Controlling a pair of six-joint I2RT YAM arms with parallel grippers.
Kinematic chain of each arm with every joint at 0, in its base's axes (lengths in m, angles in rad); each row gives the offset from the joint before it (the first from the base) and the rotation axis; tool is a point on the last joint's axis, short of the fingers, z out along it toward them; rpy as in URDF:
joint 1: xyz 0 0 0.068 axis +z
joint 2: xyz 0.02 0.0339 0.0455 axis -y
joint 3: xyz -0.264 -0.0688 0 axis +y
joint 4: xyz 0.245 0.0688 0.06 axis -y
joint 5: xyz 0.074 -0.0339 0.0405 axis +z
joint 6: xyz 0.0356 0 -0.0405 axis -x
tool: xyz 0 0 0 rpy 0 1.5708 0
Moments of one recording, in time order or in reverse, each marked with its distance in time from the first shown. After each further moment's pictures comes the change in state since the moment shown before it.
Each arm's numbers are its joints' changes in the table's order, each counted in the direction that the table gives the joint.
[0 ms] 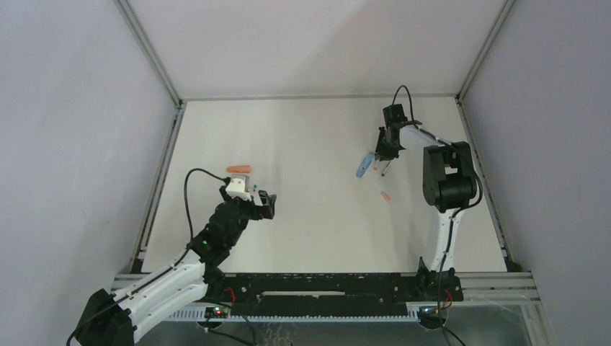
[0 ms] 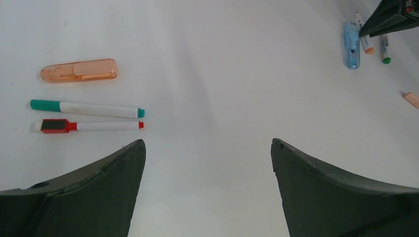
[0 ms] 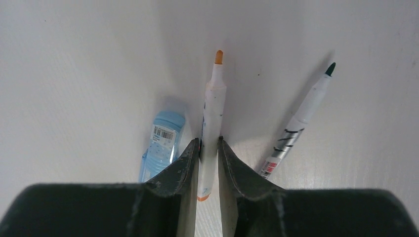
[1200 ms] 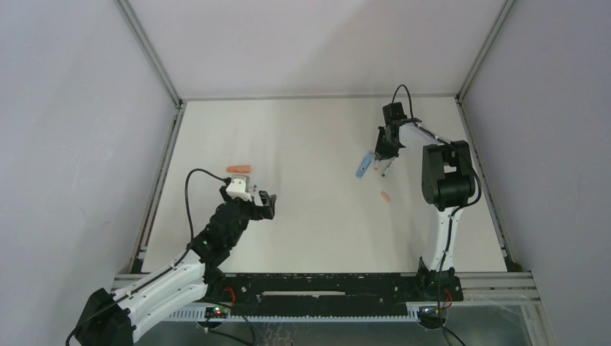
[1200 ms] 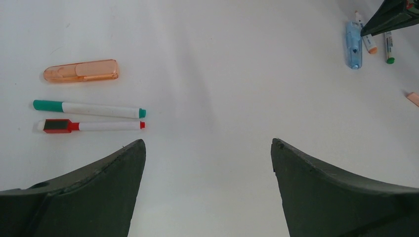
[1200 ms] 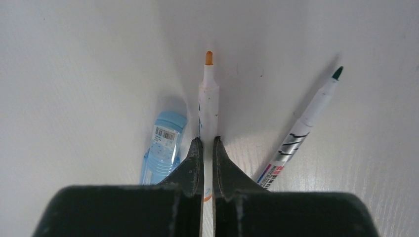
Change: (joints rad) left arm -0.014 0.001 0.000 0.000 0.018 -0.006; right arm 0.004 -0.024 -0.046 -0.049 -0.004 0.006
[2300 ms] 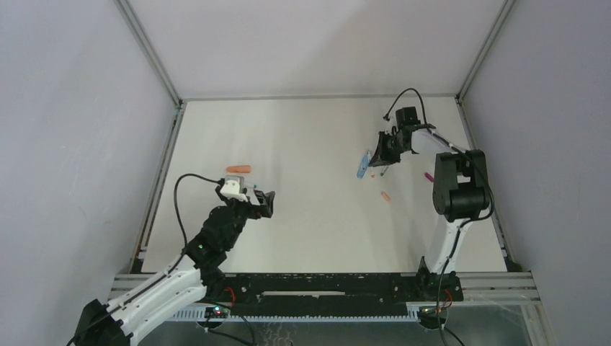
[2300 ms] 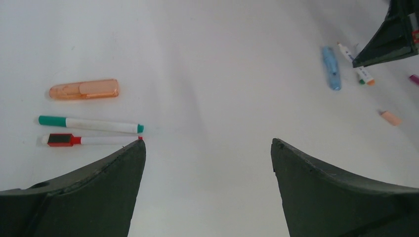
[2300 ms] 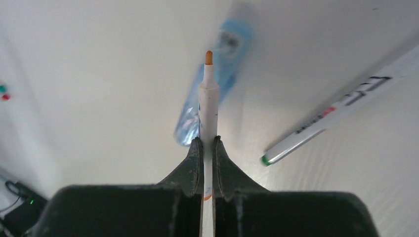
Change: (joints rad) left arm -0.018 0.083 0.000 -0.008 0.023 -0.001; right arm -0.058 0.124 0.146 0.010 0.391 0.166
